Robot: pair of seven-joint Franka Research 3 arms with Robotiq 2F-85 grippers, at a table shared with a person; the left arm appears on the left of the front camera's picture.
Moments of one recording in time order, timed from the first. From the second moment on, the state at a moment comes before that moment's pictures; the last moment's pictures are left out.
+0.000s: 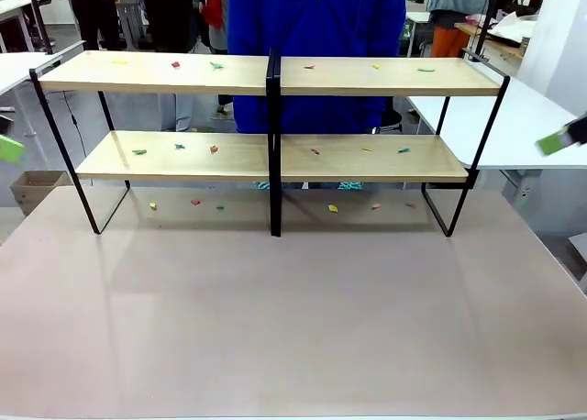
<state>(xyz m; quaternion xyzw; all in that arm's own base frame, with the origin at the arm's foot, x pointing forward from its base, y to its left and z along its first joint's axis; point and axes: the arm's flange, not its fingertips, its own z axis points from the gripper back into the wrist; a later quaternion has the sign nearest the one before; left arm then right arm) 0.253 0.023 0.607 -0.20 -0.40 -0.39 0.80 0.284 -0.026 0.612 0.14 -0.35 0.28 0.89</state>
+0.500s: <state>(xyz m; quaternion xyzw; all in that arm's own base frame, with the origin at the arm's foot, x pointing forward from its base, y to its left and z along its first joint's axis) 0.274 0.045 0.632 -0.22 -0.53 -0.29 0.77 0.286 -0.007 0.648 0.14 -0.46 0.27 0.83</state>
